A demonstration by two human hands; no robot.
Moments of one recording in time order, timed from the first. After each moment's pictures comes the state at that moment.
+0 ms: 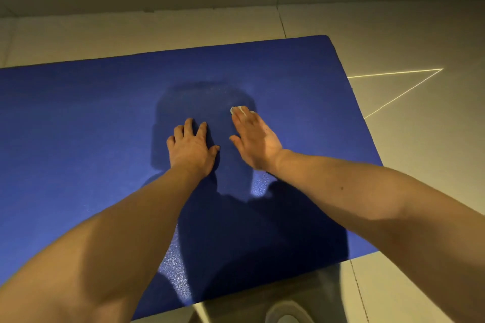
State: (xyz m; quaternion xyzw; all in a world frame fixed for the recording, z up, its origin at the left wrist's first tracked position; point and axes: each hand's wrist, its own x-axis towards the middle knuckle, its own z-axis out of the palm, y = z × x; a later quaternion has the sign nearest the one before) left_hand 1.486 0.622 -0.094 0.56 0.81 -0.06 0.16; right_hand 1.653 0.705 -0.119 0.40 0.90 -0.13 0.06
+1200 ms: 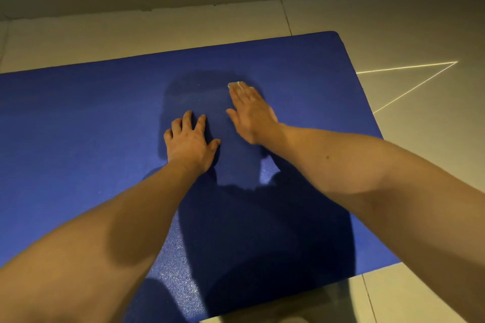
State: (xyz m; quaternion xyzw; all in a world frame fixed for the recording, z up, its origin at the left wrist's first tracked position) left_hand 1.470 0.652 -0.099 0.56 0.81 -0.05 0.15; right_hand 1.615 0.777 -0.130 0.42 0.89 -0.15 0.01
